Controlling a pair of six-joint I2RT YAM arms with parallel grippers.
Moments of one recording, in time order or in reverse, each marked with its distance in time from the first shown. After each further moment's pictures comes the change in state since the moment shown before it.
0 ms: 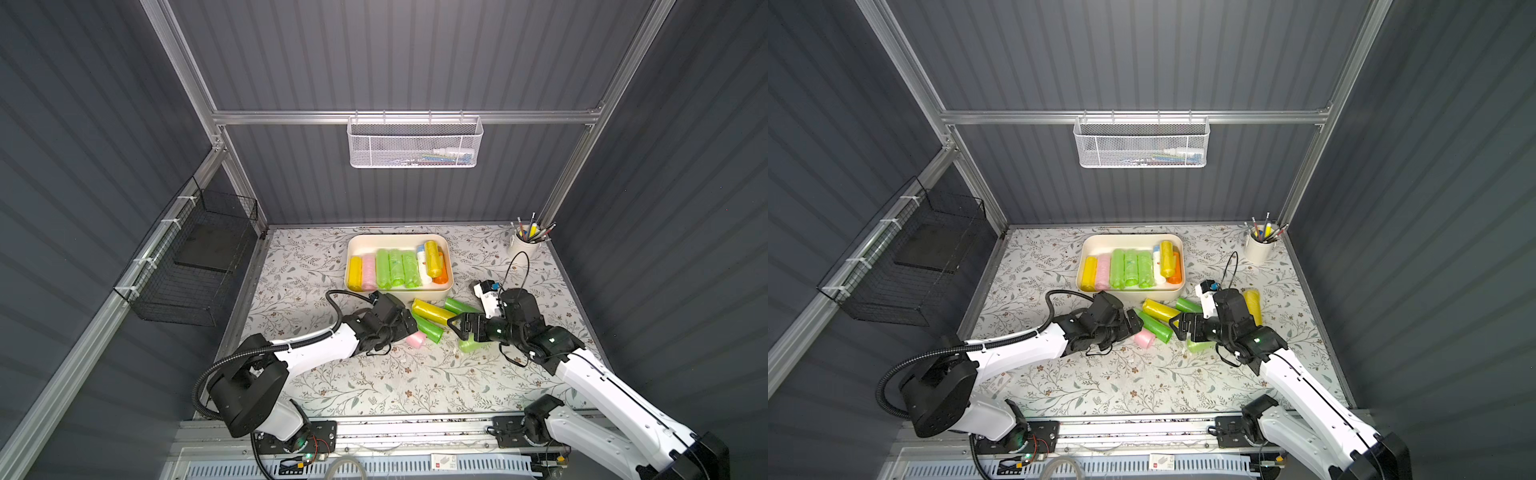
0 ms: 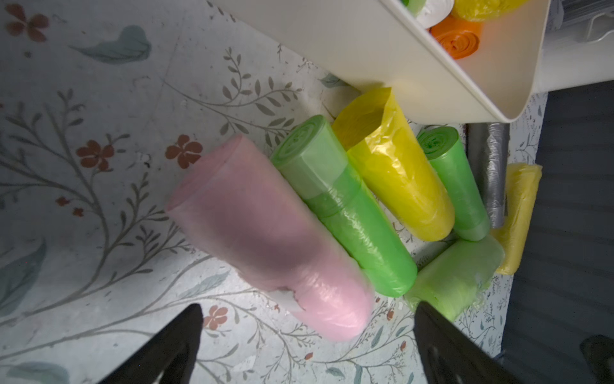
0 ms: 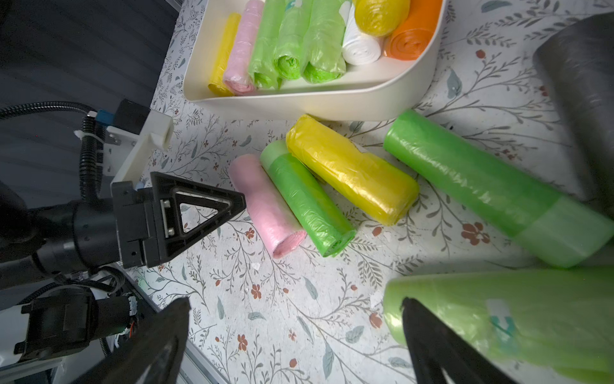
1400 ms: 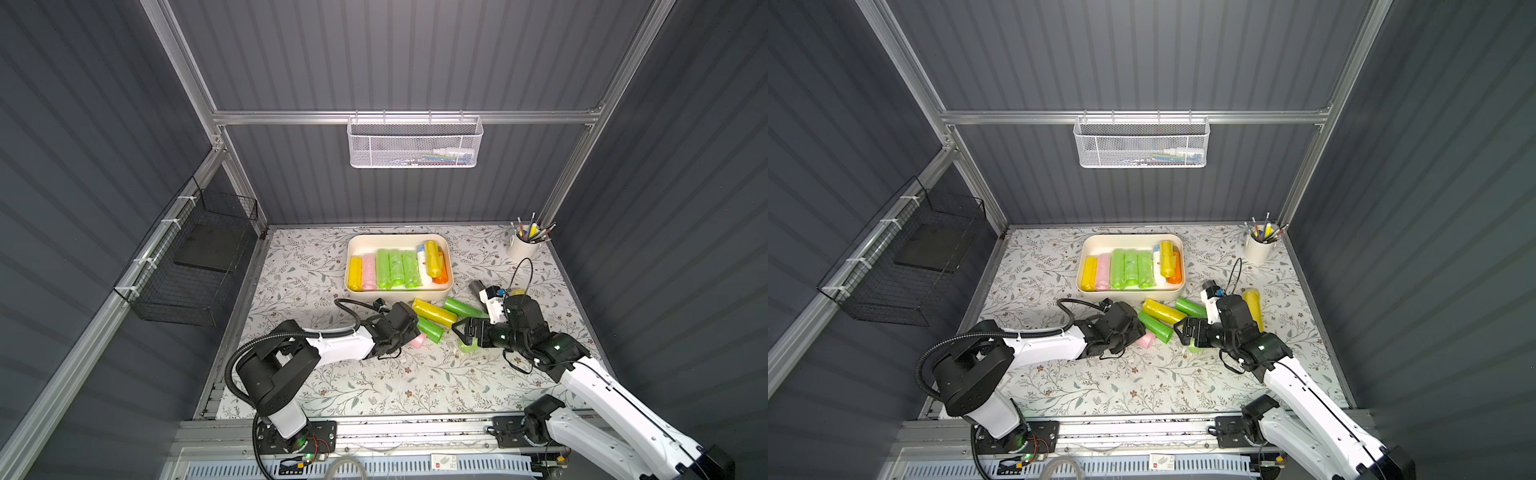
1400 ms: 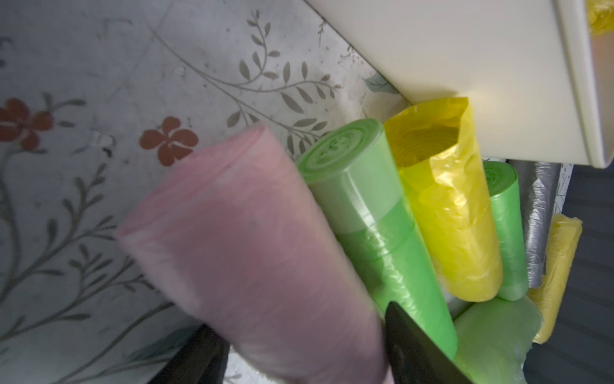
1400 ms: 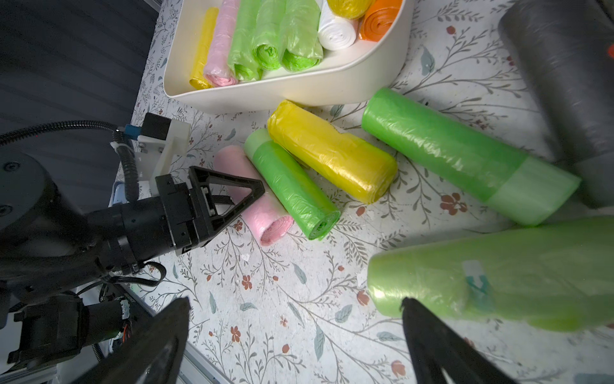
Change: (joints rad) left arm -0.054 0.170 0.006 0.116 -0.093 -0.151; right arm 0.000 -0.067 -0.040 -0.048 0.034 0.039
